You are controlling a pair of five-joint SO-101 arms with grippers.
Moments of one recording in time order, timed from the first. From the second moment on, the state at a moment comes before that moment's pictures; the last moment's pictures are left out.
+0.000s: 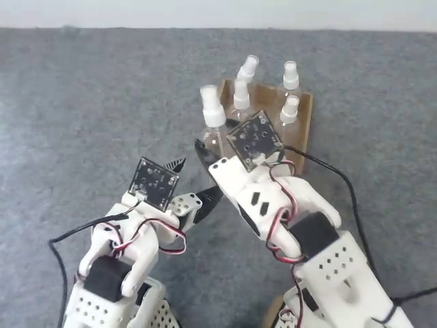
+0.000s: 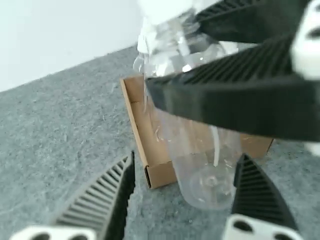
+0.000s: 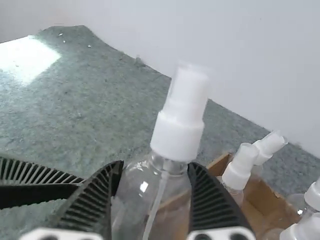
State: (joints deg) left arm 17.0 -87.3 71.3 56.7 -1.7; right arm -37.8 -55.8 45.5 37.4 6.2
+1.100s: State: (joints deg) left arm 12.8 -87.3 74.9 56.5 -2.1; right arm -21.7 -47.1 45.6 29.1 11.2
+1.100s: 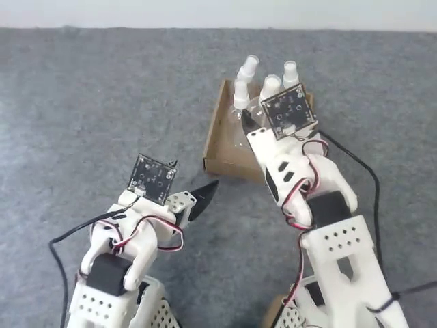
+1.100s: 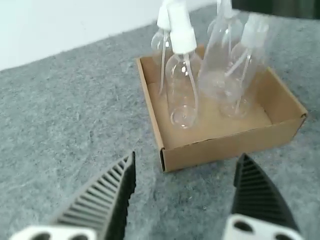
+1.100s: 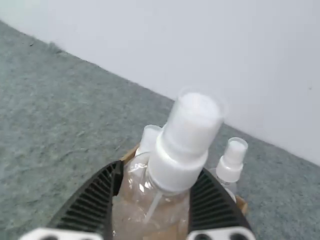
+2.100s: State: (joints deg) left arm 12.8 -87.3 74.9 56.5 -2.1; right arm -21.1 -25.7 50.8 16.4 14.9
